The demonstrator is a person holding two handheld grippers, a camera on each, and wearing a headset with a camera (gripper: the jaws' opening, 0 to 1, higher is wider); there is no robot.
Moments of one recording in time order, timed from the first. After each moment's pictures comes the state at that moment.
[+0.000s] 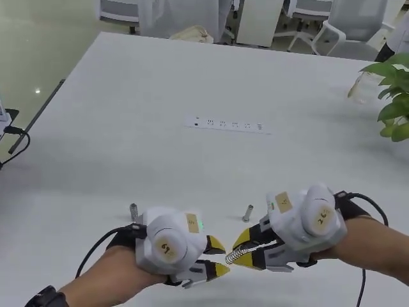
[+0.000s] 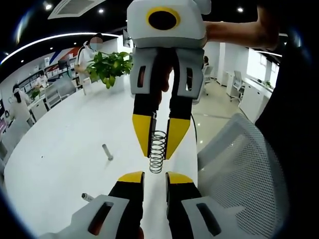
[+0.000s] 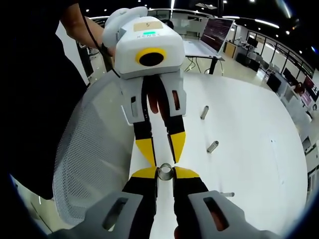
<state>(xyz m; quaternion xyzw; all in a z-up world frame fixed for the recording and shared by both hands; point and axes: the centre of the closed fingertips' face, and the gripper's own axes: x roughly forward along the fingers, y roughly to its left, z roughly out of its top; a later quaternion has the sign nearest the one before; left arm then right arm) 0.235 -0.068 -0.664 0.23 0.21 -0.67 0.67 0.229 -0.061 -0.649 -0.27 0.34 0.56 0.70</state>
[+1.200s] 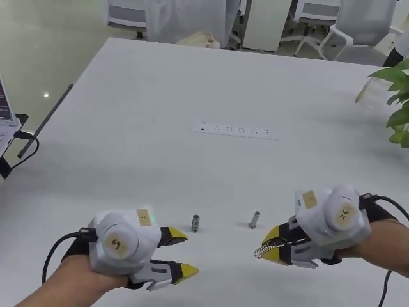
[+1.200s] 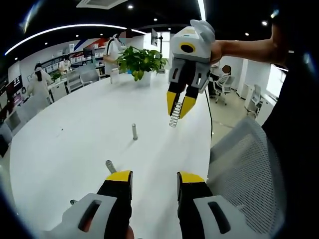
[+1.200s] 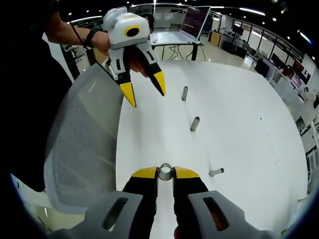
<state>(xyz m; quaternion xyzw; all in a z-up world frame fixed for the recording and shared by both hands) 0.273 0.003 -0.666 0.18 0.25 -0.60 0.74 0.253 -0.112 -0.664 -0.26 0.38 0.50 0.73</state>
